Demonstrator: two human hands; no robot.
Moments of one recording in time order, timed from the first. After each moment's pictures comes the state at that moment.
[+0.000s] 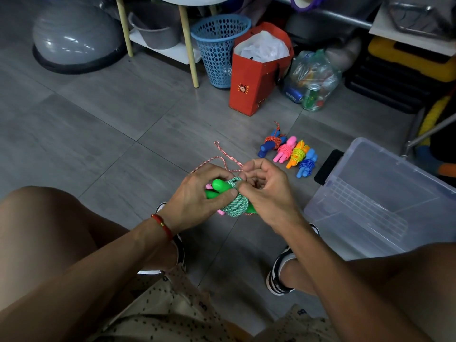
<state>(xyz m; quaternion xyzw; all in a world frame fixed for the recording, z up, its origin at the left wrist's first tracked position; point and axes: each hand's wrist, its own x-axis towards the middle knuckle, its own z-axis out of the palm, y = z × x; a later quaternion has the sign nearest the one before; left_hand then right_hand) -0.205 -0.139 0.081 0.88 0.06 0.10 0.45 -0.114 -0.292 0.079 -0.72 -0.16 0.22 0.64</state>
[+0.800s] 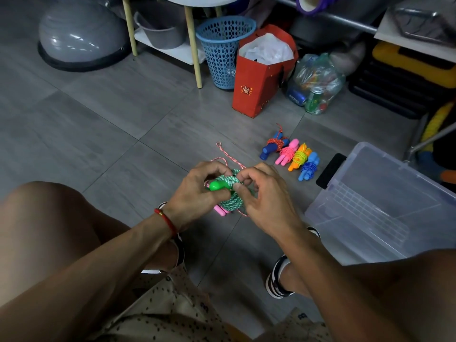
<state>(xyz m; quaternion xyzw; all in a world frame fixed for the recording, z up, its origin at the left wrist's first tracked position) -0.197 -0.138 0.078 0.80 0.17 0.07 0.57 -0.115 -0.294 0.085 -0.85 -0.35 0.07 0.39</state>
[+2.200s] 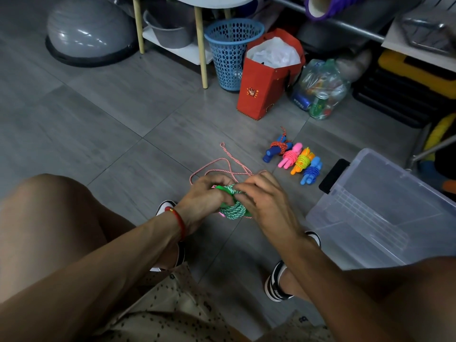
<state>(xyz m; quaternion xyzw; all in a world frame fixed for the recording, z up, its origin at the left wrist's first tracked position) -0.196 -0.146 0.069 0.67 0.30 -0.05 0.67 -0.117 -0.294 0.056 -0.81 -0.49 -0.07 0.32</state>
